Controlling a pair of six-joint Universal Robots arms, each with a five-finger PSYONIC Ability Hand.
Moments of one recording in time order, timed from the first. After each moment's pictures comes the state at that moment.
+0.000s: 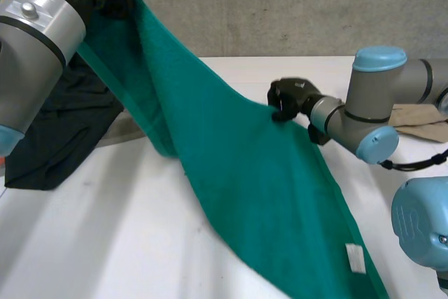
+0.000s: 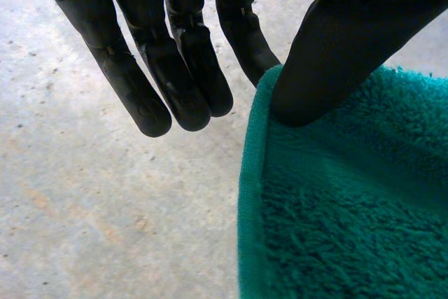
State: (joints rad) left arm 4.29 -1.77 -1.14 3.20 -1.44 3.62; right arm 1.93 -0.44 0.44 0.28 1.21 3.13; left_hand 1.17 1.20 1.19 1.20 0.99; right_hand 1.15 1.18 1.18 1.19 1.00
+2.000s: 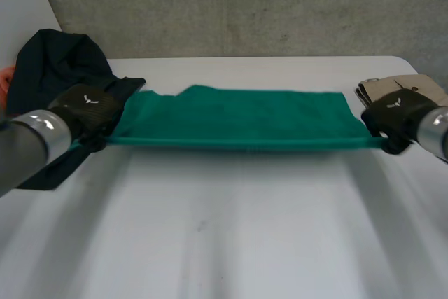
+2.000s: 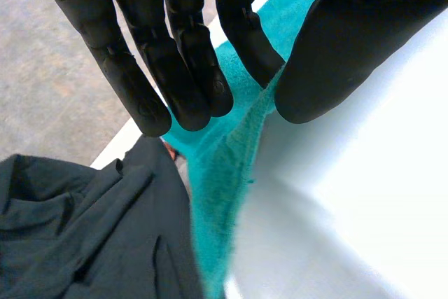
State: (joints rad) left arm 4.50 -1.85 -1.44 2.89 -1.38 3.82; right arm 1.67 -1.21 1.35 0.37 1.33 2.36; left_hand 1.17 1.20 1.19 1.20 0.99; right_hand 1.15 1.19 1.19 1.20 1.00
